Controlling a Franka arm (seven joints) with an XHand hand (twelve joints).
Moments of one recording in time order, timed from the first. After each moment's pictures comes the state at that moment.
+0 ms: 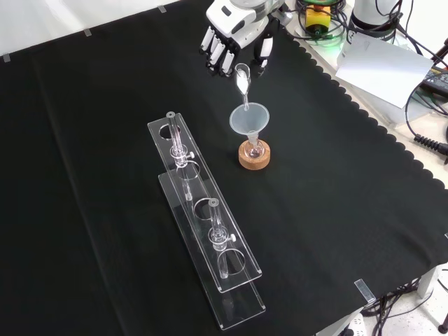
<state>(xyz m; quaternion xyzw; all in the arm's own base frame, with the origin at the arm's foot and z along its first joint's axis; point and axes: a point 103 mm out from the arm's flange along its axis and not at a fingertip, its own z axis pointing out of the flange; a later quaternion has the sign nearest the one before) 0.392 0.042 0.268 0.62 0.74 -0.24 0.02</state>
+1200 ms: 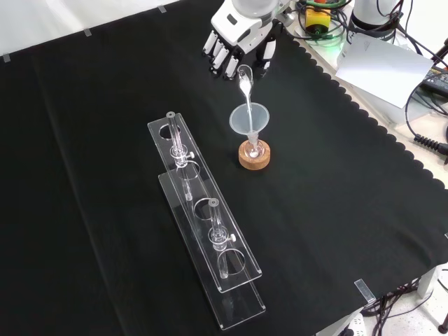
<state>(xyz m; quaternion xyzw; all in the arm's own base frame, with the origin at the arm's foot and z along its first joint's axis) 0.394 0.054 0.272 0.60 0.75 -0.28 0.04</state>
